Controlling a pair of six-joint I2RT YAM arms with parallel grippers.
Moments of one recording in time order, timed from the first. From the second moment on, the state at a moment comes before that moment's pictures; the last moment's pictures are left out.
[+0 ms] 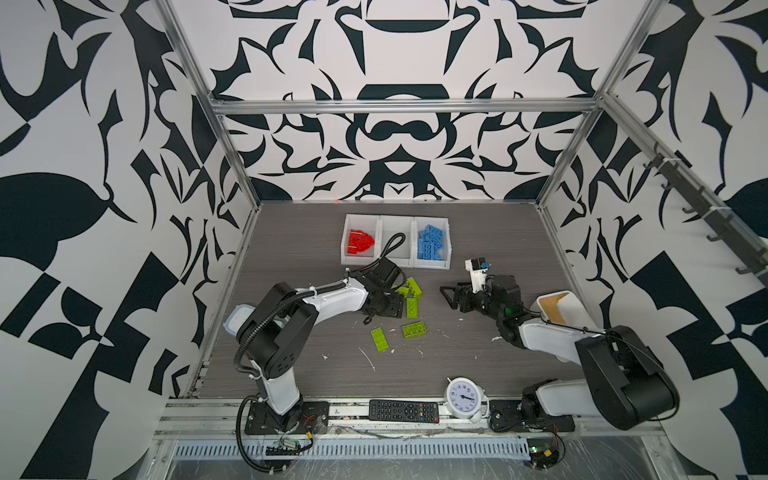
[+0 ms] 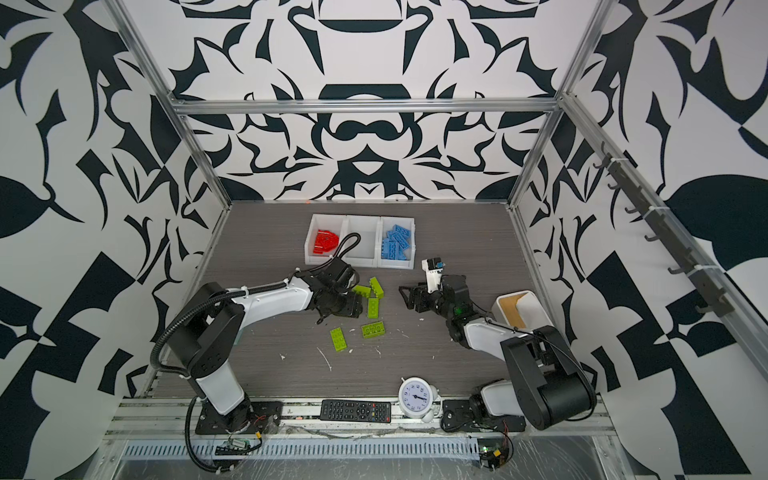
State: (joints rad) left arm -0.75 1.76 1.05 -0.45 0.08 -0.52; right arm 0.31 1.37 0.38 0.51 -0.39 0.34
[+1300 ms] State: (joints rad) left arm -0.75 1.74 1.10 -0.54 -0.01 -0.42; right arm 0.31 1.44 0.41 0.52 -0.42 0.34
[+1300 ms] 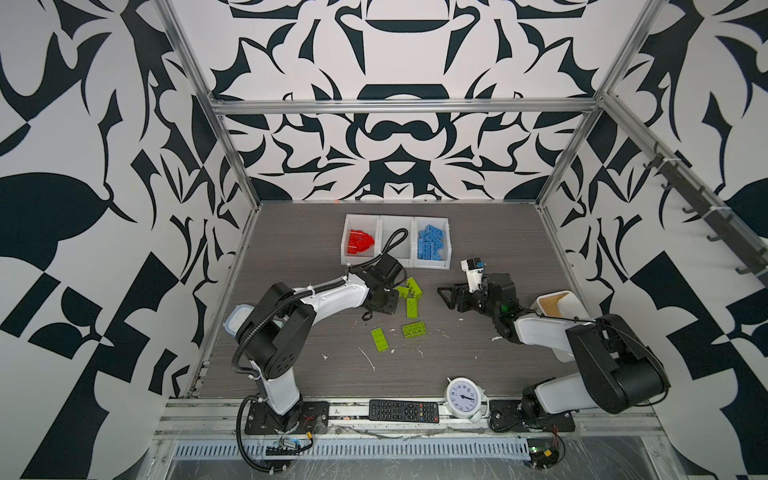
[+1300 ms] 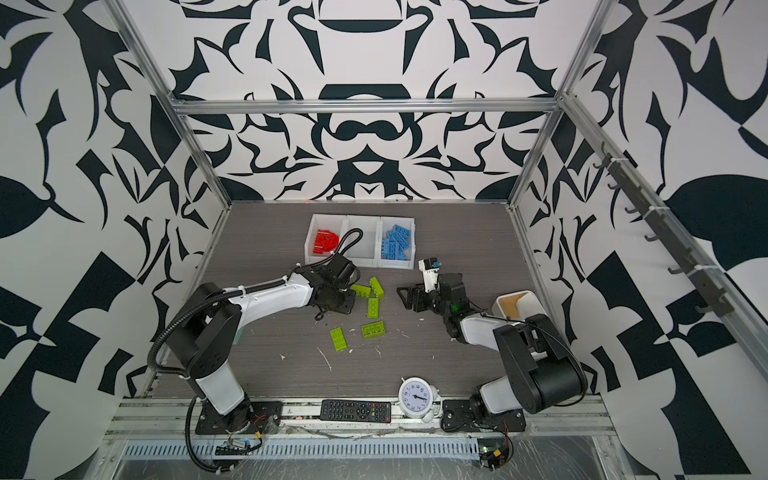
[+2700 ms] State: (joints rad) left arm -0.34 2.08 1.77 -0.58 0.11 -0.02; right arm 0.31 1.44 0.42 0.48 -0.41 0.33
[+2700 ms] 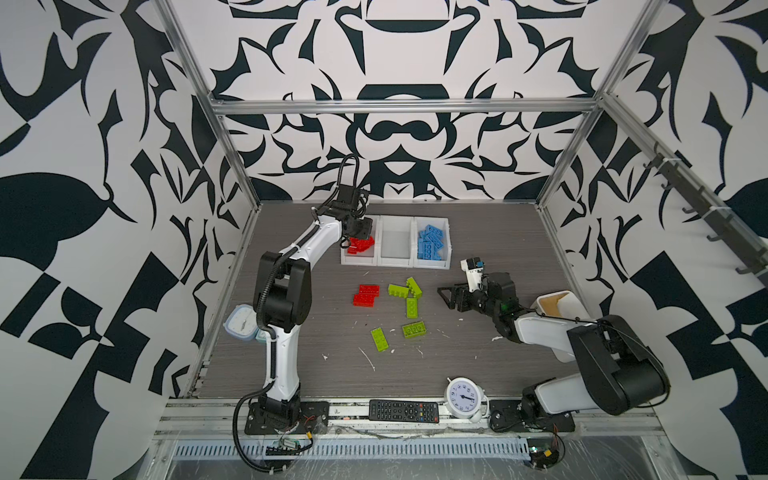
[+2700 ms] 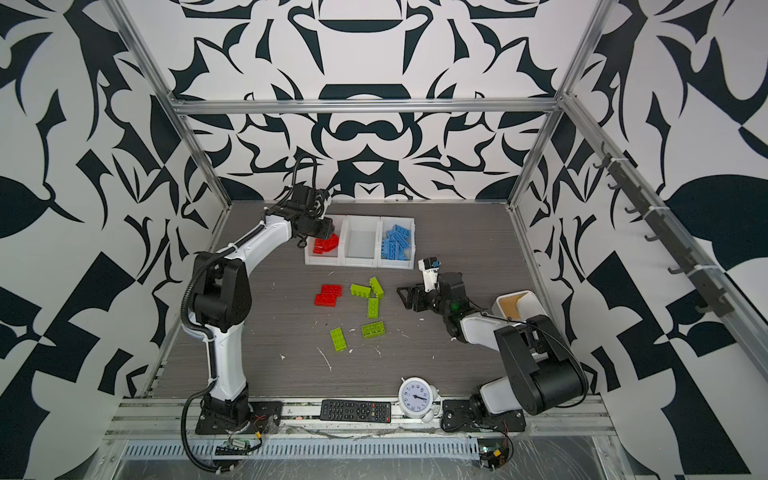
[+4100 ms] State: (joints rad) left arm -0.55 1.45 1.06 -0.65 0.03 -0.21; right arm 0.33 1.46 0.45 0.45 -0.42 0.33
